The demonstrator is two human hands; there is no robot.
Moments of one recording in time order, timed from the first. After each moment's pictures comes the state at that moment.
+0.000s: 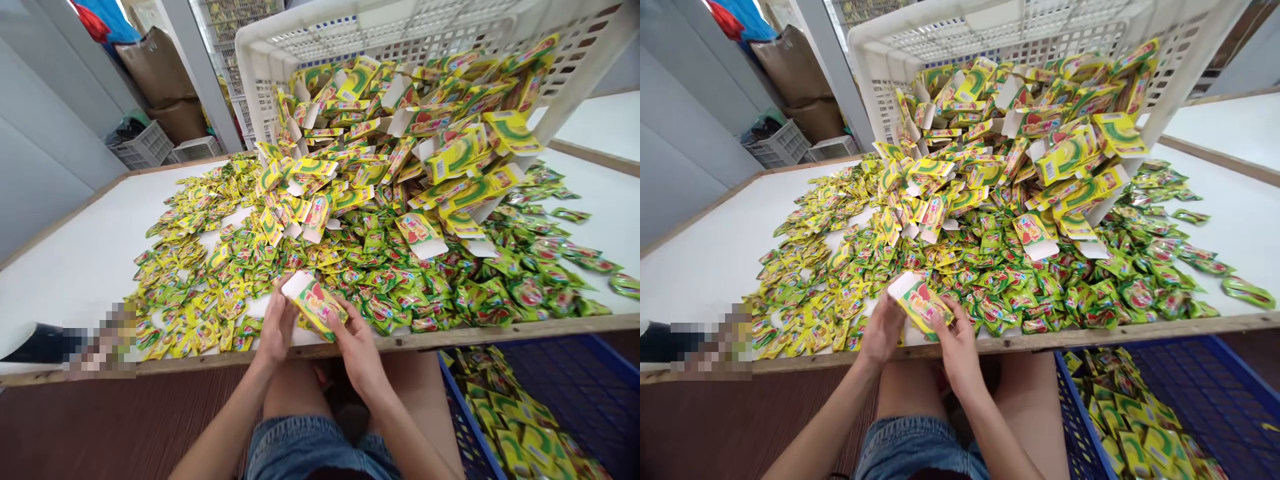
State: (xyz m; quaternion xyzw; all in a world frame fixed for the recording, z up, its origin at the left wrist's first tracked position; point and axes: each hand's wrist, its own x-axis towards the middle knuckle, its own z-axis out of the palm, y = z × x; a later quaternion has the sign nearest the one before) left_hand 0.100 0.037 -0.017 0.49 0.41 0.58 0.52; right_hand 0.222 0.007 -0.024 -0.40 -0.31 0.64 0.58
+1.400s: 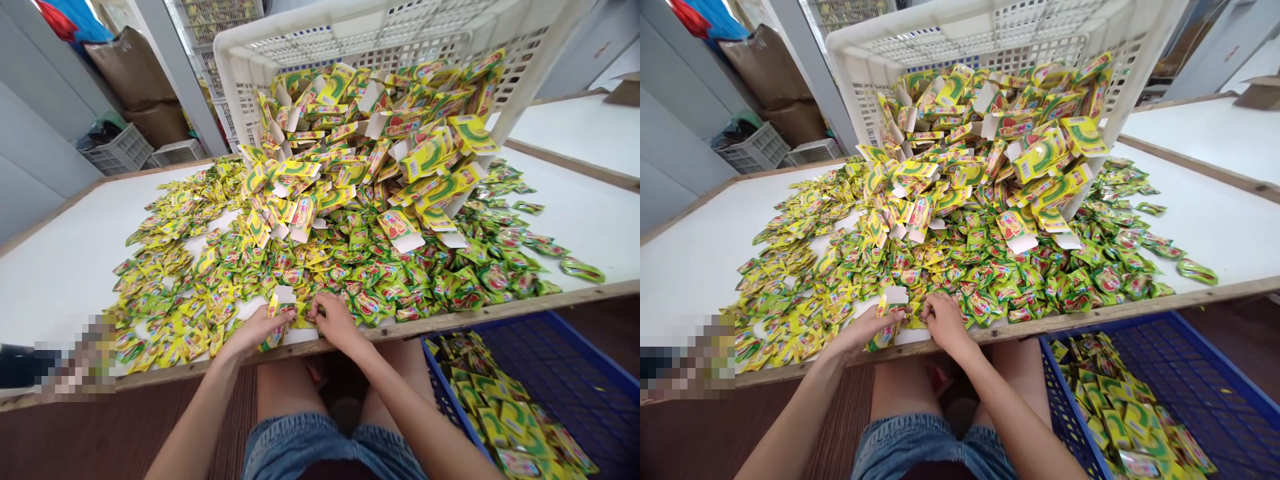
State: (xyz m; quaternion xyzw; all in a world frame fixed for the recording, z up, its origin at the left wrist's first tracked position) left_hand 0.062 0.053 -0.009 0.57 0.51 0.24 0.60; right_hand 0.244 0.050 -0.051 -0.56 -0.71 0.30 0.32
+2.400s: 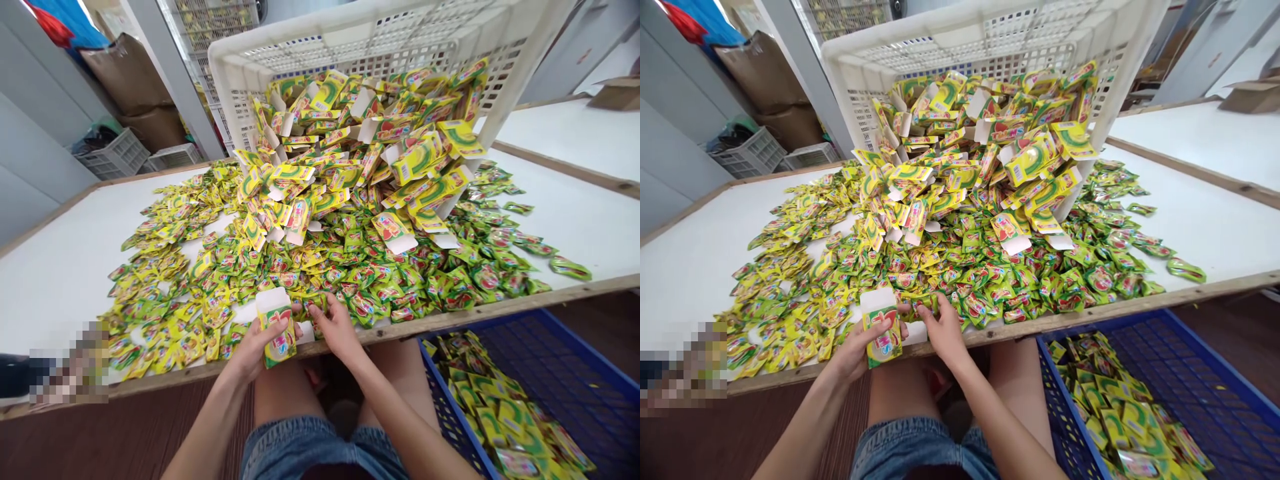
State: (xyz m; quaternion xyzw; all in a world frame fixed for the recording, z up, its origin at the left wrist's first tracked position) left_hand 0.079 0.018 0.008 0.38 0.43 0.38 0.72; right_hand 0.240 0.036 -0.056 -0.45 -0.49 0.51 0.54
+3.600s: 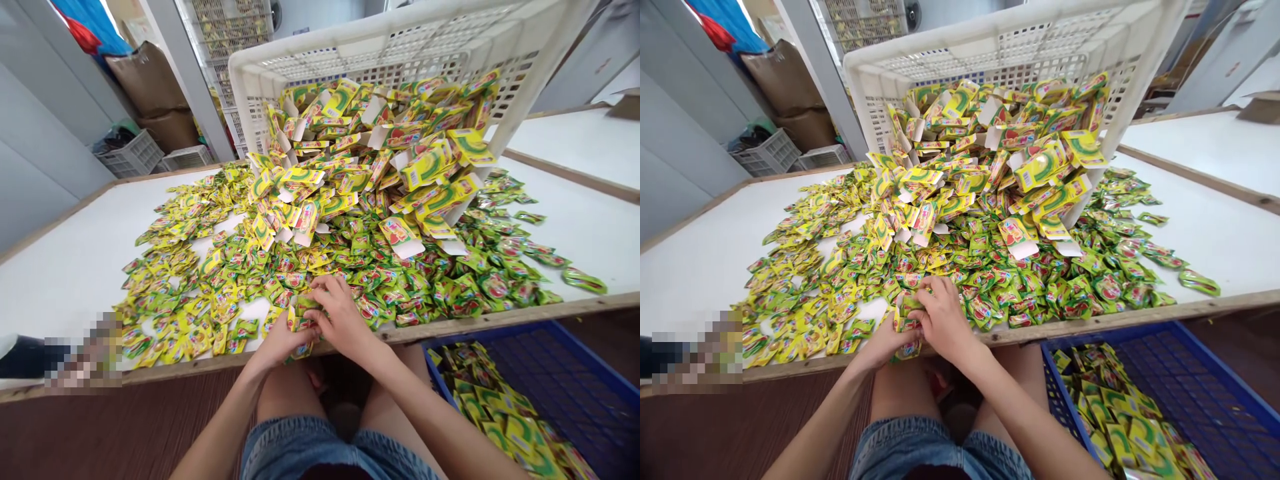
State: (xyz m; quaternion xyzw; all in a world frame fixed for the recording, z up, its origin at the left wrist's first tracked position) left_hand 0.099 0.025 -0.008 0.58 0.50 0.32 0.57; right_hand 0.253 0.033 0.017 -0.44 -0.78 0.18 0.41
